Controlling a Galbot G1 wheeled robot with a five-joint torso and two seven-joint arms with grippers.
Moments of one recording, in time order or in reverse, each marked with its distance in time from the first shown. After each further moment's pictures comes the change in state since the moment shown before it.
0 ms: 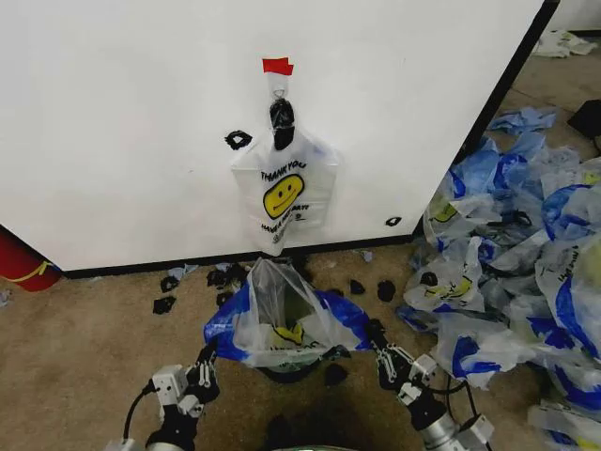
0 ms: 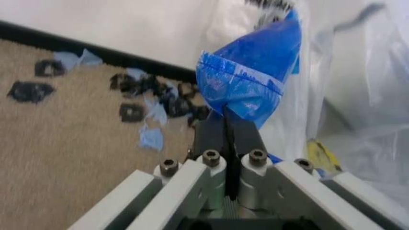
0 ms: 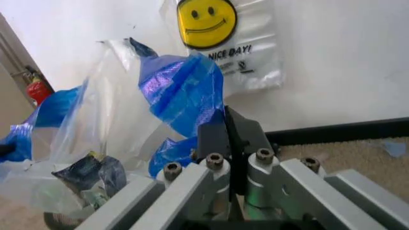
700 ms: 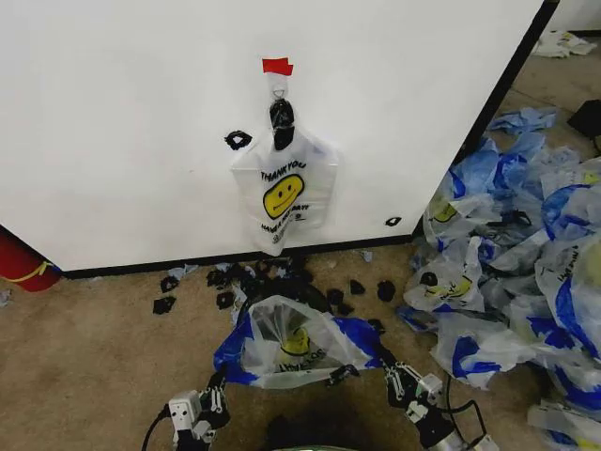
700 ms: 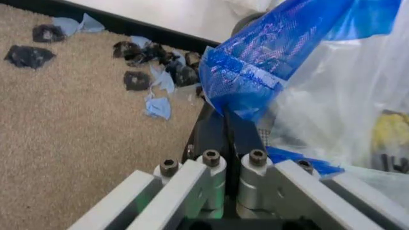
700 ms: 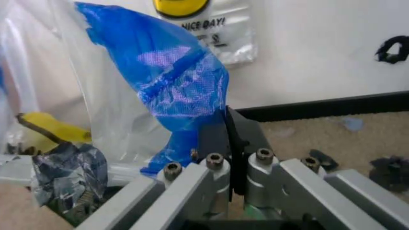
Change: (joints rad) left arm -0.060 -0.020 0.051 0.122 0.017 -0.003 0.001; right arm -0.007 0.028 0.009 -0.125 -0.030 0.025 0.011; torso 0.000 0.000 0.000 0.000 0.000
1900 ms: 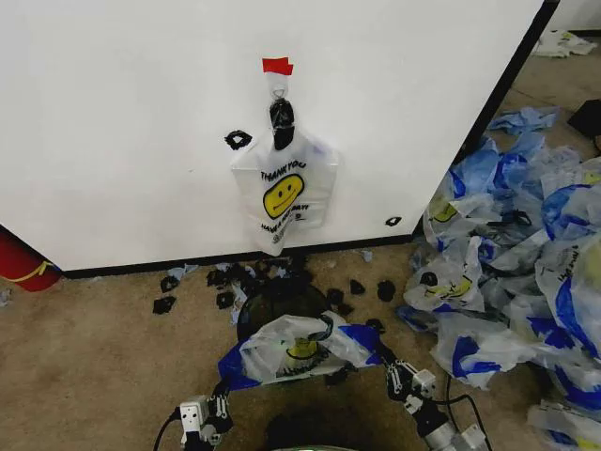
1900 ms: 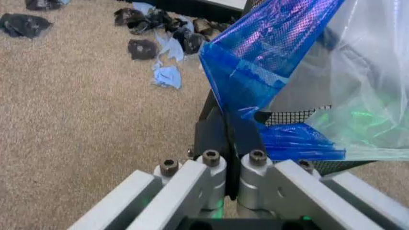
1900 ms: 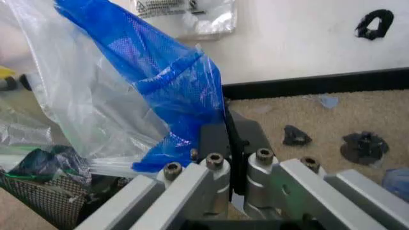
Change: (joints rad) left arm -0.068 0.016 0.036 0.126 0.006 0.010 -0.004; right arm 0.061 0.066 -0.013 -0.141 -0.023 -0.033 0.000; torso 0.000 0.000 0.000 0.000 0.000
